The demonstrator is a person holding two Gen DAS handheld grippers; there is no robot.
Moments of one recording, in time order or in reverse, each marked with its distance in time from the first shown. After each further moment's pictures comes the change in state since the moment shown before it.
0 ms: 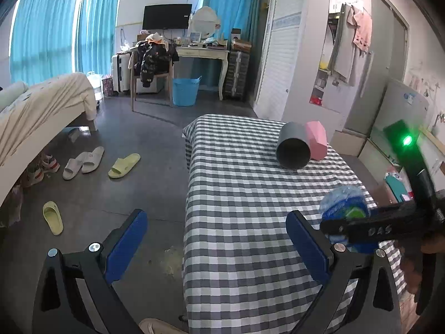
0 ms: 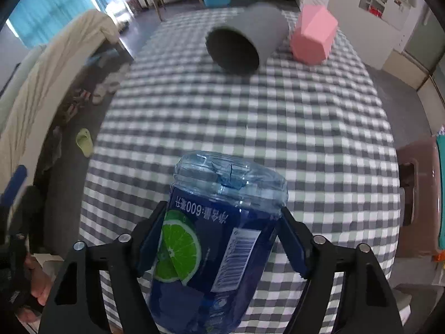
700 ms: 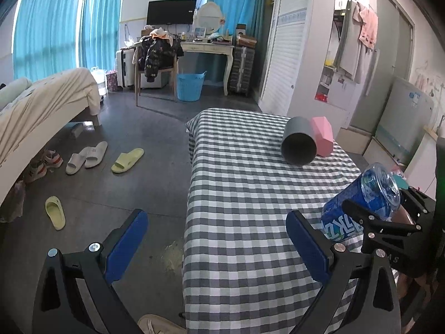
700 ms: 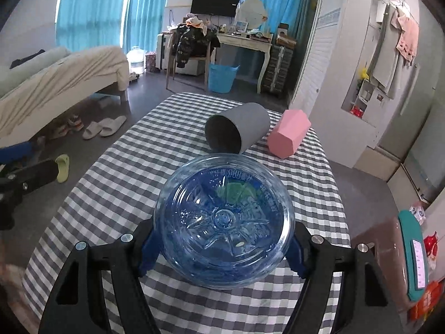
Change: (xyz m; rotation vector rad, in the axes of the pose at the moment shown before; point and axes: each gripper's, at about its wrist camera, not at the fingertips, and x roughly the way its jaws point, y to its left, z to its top) left arm 0.010 0.000 -0.003 -0.015 0.025 0.026; right arm -0.040 0.011 -0.041 -0.225 -0.481 -0.188
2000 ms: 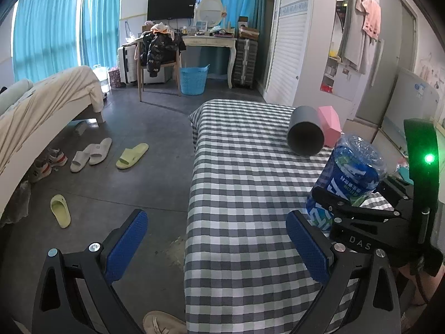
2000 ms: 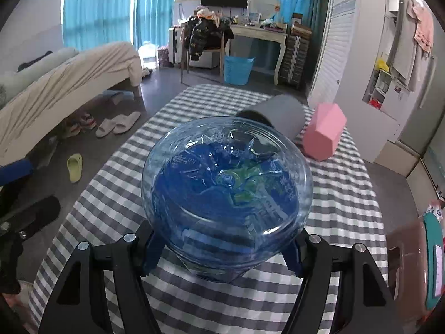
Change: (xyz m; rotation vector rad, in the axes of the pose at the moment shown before) left arm 0.012 -0.004 -0.004 0.019 0.036 0.037; right arm 0.053 0.021 0.007 0.011 0.042 0.101
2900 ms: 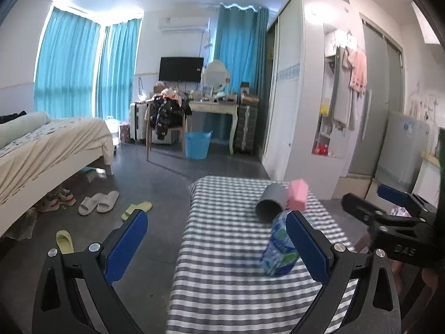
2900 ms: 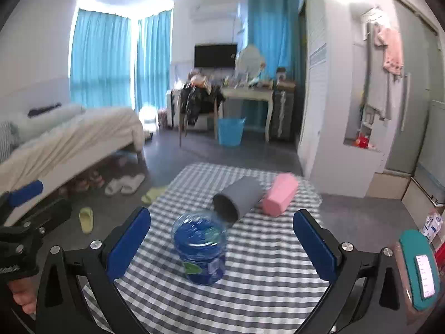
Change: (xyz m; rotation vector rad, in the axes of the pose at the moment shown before) left arm -0.124 -0.047 0.014 -0.039 -0.368 0.017; right arm -0.167 -0.039 0.005 0.077 -0.363 0.001
